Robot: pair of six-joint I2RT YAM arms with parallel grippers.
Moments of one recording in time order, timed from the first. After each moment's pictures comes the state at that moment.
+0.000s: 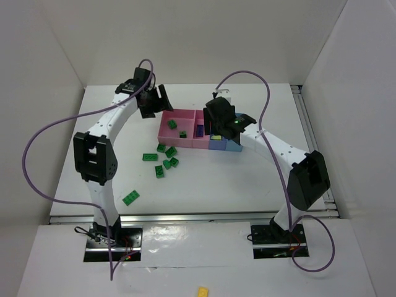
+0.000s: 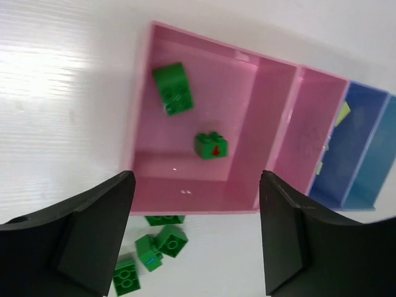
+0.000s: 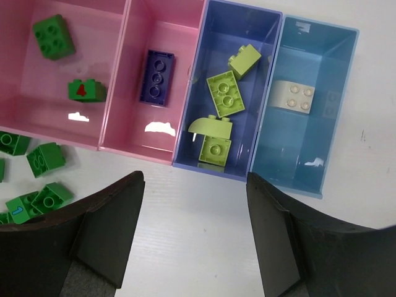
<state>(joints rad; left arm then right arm) -0.23 1.99 1.86 -0.78 0.10 -0.53 0.64 1.64 1.38 -0.50 0.40 0.39</state>
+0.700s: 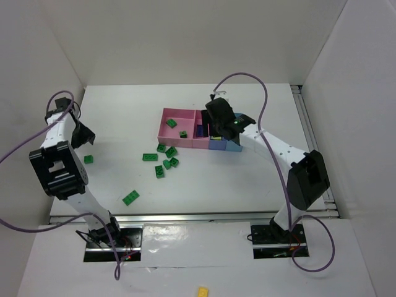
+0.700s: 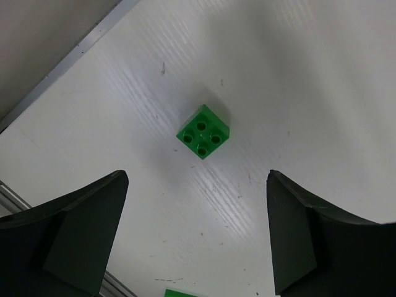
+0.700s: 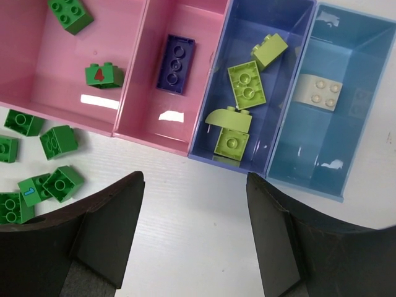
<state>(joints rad) 0.42 1.77 1.43 -0.91 -0.30 -0.52 0.63 1.64 1.37 -0.49 0.32 0.38</state>
